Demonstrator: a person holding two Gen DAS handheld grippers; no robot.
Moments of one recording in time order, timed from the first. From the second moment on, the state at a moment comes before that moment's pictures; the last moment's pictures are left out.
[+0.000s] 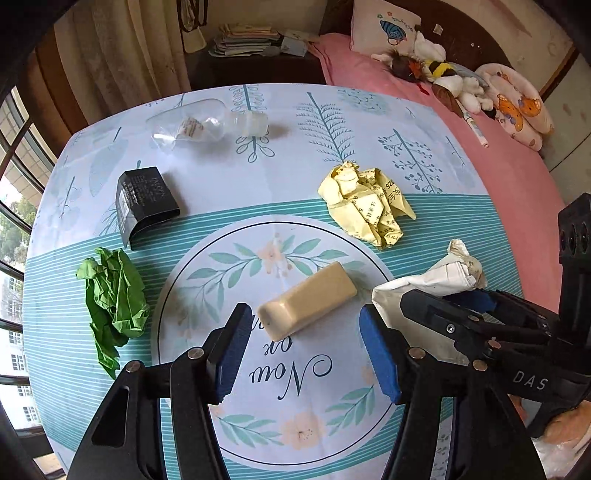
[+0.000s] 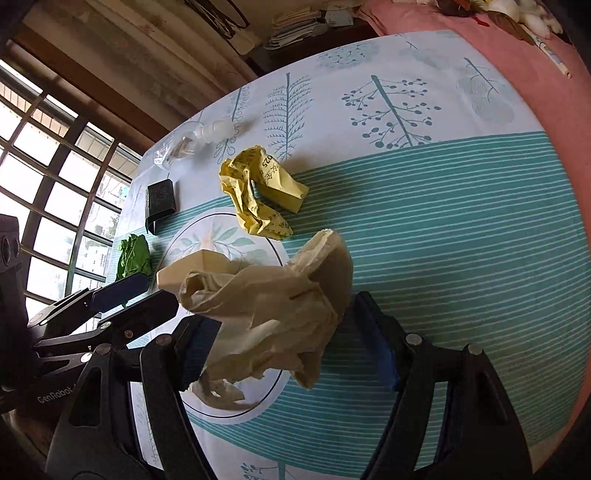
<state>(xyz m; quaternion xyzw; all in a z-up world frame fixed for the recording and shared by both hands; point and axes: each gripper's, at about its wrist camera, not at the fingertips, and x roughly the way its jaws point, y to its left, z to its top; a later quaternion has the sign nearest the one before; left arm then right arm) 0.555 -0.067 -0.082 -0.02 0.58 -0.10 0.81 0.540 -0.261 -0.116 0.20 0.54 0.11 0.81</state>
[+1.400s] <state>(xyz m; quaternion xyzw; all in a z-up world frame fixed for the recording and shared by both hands) 0.460 -0.066 -0.052 -0.02 0.55 -0.13 0.83 0.440 -0.277 -0.077 0.20 0.49 0.11 0.84</state>
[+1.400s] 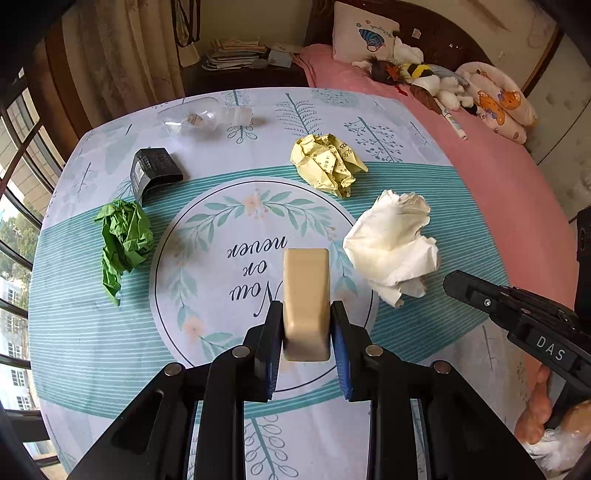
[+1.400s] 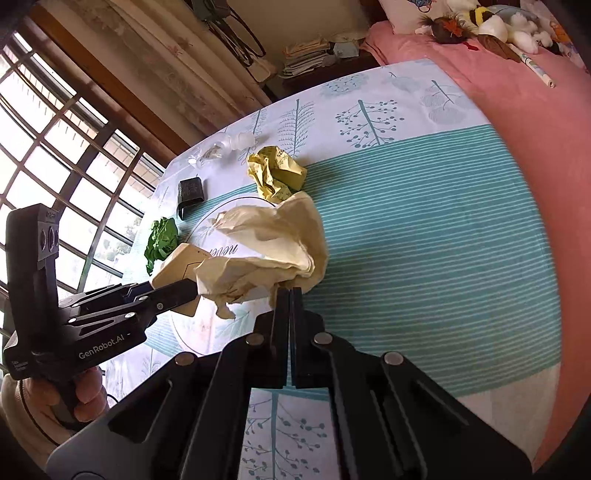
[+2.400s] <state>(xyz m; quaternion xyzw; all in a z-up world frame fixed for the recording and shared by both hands) 0.457 -0.031 -0.073 -0.08 0.56 -0.08 0.82 0.463 -0.187 -0.103 -0.19 0.43 0.20 0.86</state>
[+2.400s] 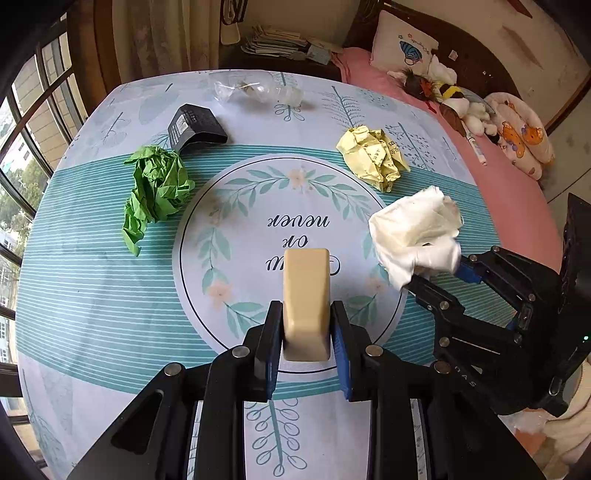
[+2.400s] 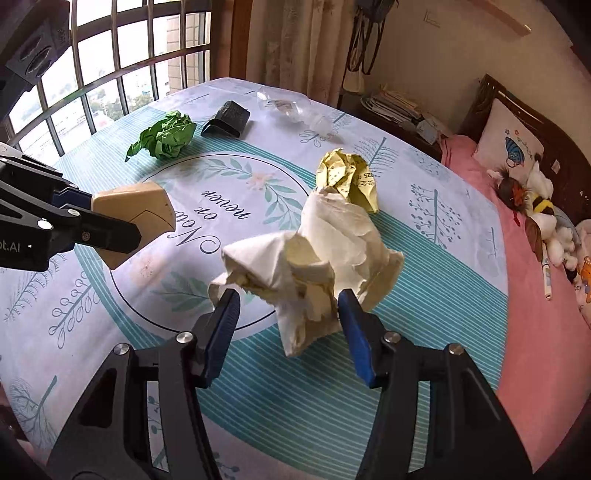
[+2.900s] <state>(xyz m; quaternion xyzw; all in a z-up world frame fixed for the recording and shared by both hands) 0.400 -0.025 -0.033 -0.09 0.54 -0.11 0.83 0.421 -0.188 -0.063 -0.07 0.43 0.23 0.87</state>
